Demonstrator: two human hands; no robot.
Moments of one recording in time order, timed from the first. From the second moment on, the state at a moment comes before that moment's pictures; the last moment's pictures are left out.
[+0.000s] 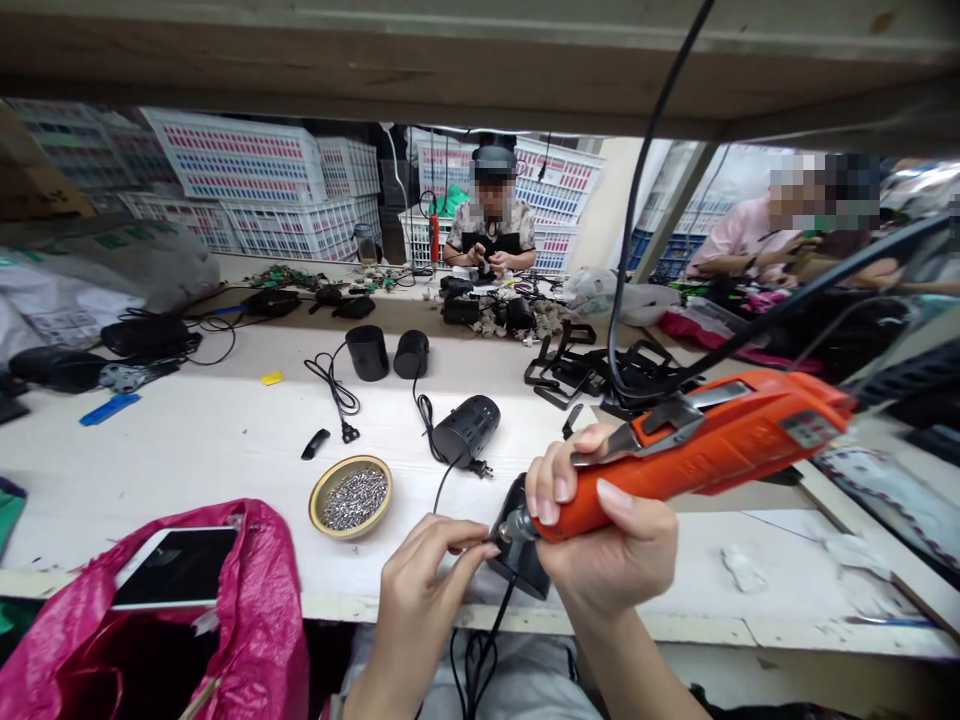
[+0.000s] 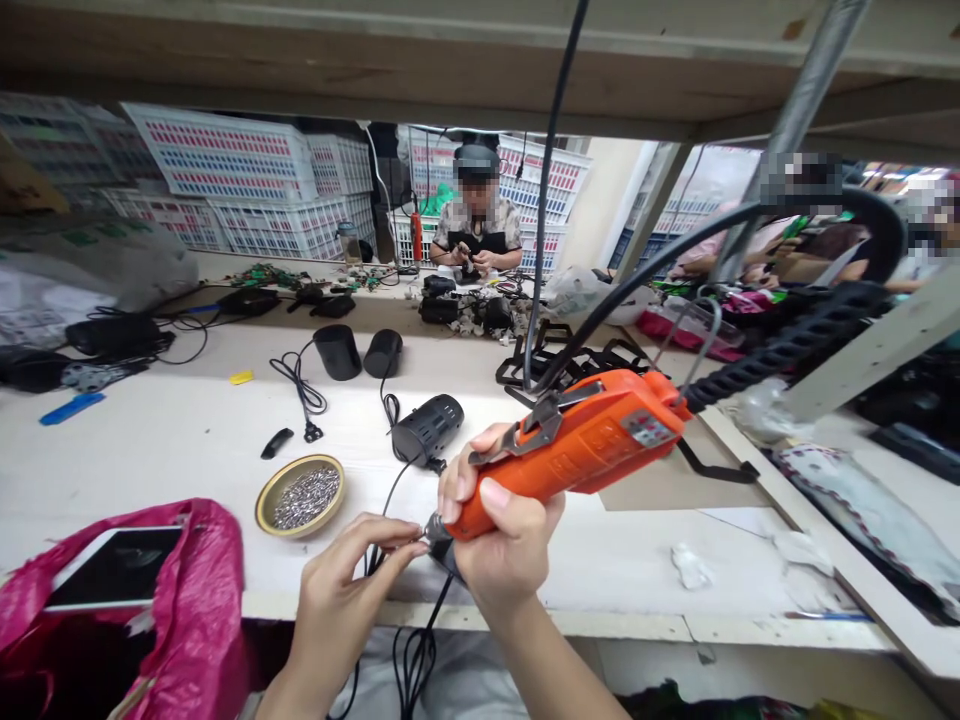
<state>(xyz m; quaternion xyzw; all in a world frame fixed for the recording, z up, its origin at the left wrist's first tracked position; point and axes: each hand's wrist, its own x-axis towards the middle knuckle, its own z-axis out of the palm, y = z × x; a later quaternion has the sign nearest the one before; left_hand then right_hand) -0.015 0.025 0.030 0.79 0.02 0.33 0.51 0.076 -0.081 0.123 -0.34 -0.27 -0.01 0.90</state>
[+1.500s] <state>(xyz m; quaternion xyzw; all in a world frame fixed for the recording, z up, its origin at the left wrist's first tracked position) 0.002 -0.012 0.016 0.89 0.03 0.04 0.45 0.085 -0.104 0.118 -0.46 -0.20 -0.12 0.85</state>
